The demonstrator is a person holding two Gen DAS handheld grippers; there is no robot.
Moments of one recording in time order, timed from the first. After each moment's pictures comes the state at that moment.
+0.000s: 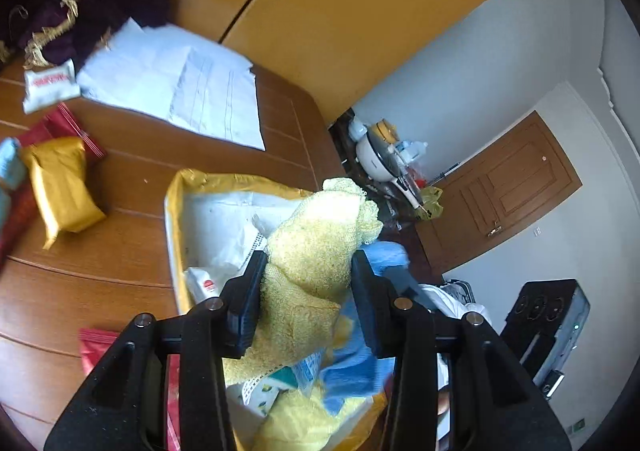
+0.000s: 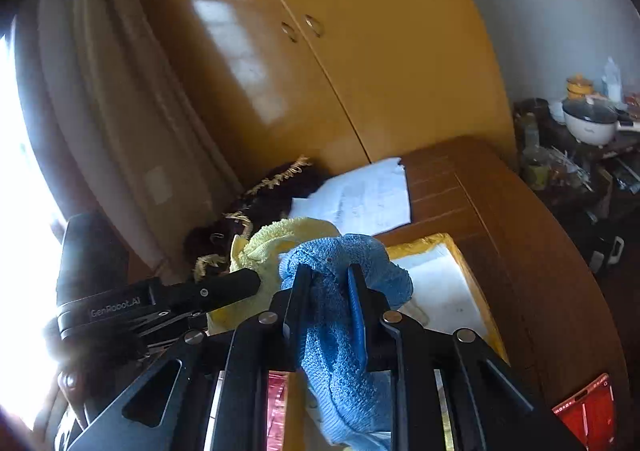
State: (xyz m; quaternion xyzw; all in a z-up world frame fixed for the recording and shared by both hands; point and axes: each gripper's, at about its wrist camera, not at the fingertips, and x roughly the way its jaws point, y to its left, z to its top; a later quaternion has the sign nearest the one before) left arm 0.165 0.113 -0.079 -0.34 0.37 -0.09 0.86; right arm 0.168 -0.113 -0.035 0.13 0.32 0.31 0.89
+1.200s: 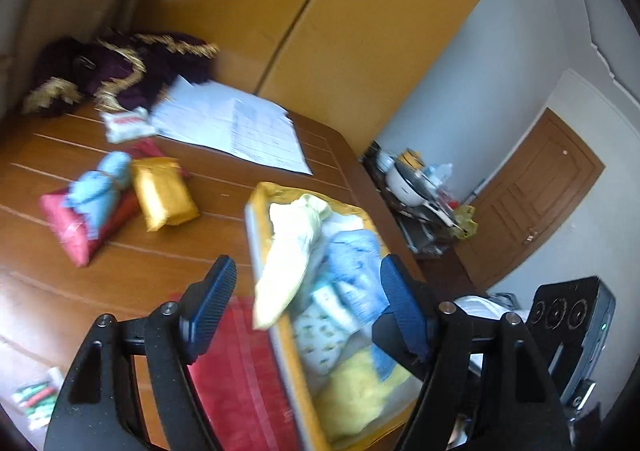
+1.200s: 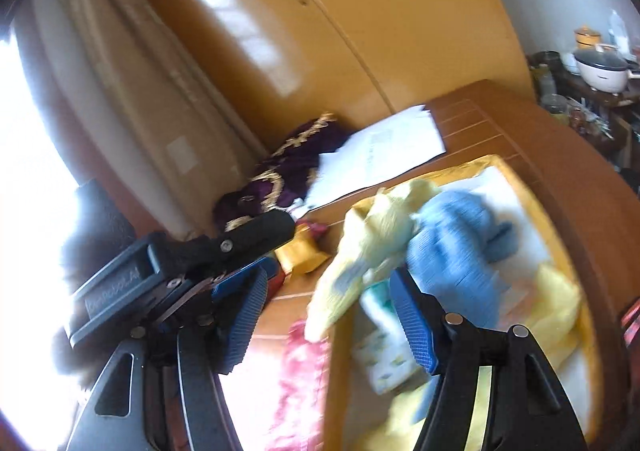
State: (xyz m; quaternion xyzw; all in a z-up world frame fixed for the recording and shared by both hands) left arm 0.044 0.125 -0.063 -0.26 0.29 0.00 0.92; right arm 0.088 -0.078 -0.055 0.16 0.34 0.37 0.85
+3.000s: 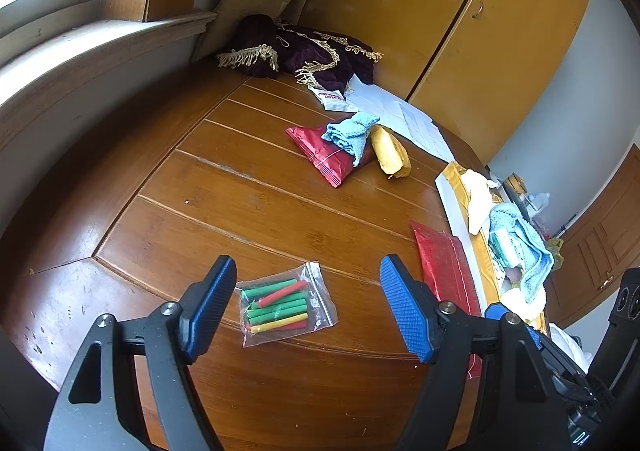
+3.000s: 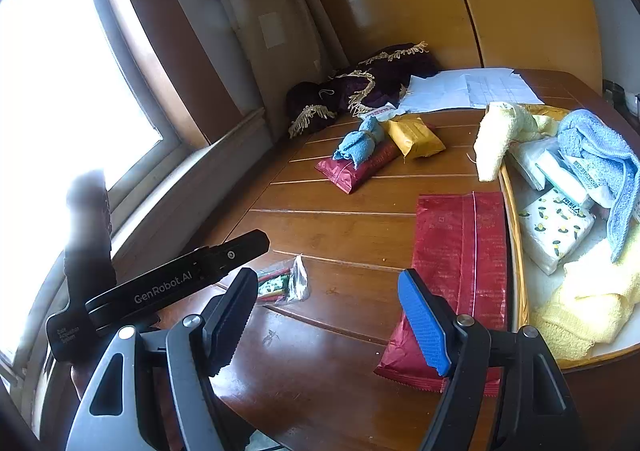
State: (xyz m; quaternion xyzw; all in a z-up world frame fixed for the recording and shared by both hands) left arm -0.085 0.211 -0.121 -0.27 0.31 0.19 0.89; right arm -0.027 0.017 -0.085 0.01 0.38 0.43 0.82
